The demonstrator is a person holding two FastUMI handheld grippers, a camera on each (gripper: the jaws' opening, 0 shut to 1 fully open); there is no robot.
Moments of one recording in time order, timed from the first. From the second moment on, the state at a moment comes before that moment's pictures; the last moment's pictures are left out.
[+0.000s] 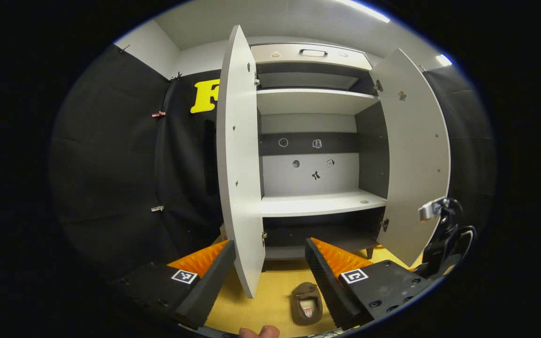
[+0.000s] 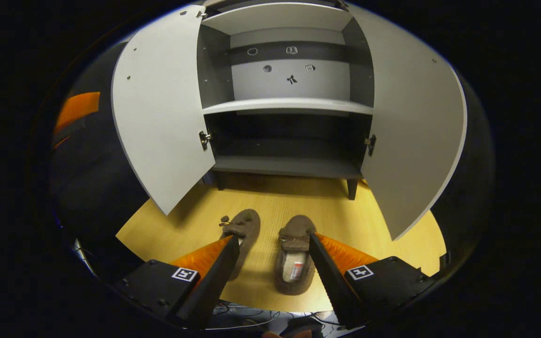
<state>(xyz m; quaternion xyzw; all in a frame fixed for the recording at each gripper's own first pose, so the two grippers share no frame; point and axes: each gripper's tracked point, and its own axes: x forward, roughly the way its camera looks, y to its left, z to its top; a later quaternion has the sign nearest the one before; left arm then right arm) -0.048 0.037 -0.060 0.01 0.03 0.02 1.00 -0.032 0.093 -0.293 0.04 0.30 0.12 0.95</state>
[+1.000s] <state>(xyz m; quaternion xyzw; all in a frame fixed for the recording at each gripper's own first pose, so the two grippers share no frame) -0.050 0.025 -0.128 0.00 0.11 0.02 0.99 0.066 0.097 -0.454 0.09 0.33 0.00 0.94</state>
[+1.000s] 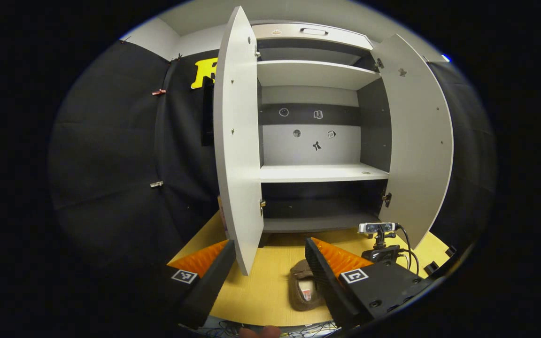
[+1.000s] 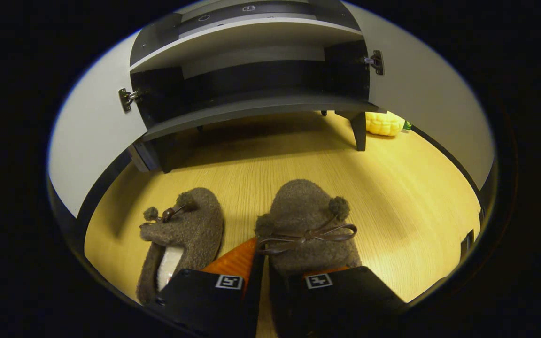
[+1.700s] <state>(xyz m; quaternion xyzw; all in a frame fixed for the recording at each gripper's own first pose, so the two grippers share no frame) -0.026 0.019 -0.128 0.00 0.11 -0.01 0.99 0.052 0.070 -0.317 0.06 0.29 0.06 0.95</state>
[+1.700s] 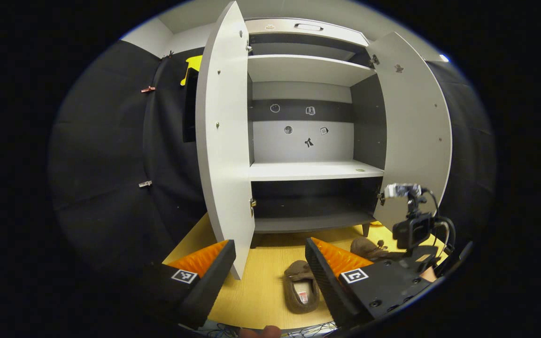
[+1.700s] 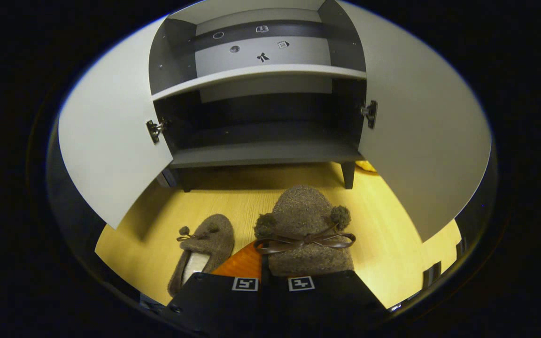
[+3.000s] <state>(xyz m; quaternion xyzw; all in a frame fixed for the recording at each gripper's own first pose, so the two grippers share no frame) 0.001 0.010 -0.123 -0.01 0.10 0.01 0.99 0.363 0.056 -0.052 0.07 0.17 0.05 0.98</state>
